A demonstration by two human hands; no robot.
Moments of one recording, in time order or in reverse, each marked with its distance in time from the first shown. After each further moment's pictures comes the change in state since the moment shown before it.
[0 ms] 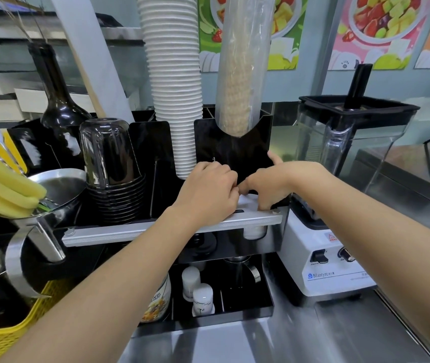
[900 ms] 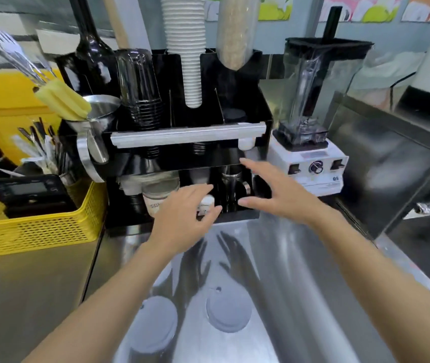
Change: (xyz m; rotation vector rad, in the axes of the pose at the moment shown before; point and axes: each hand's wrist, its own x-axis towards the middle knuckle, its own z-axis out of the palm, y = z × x) left_hand -0.224 0.062 -0.016 -0.342 -0.074 -0.268; right_hand -0.132 -0.099 0.151 0.840 0.572 -0.129
